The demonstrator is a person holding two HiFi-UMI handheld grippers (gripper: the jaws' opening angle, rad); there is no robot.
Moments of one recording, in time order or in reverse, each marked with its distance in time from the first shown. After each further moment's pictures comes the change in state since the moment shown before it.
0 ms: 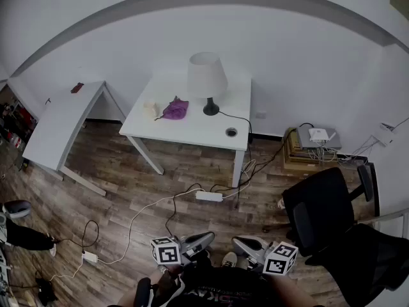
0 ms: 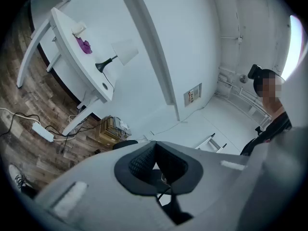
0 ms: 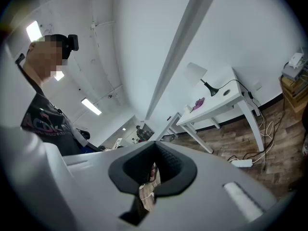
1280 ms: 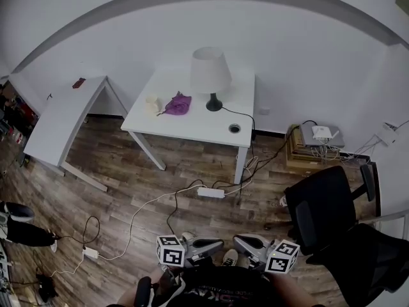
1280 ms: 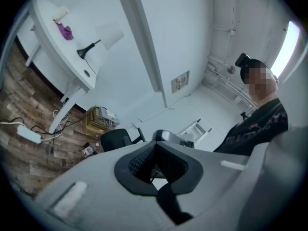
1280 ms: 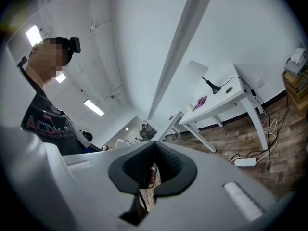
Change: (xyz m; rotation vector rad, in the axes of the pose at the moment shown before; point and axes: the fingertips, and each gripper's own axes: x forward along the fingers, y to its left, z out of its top) left arm 0.012 -0.027 -0.027 0.085 0.162 -0.180; right arm 0.004 -0.011 -0.007 0.008 -0.006 0.027
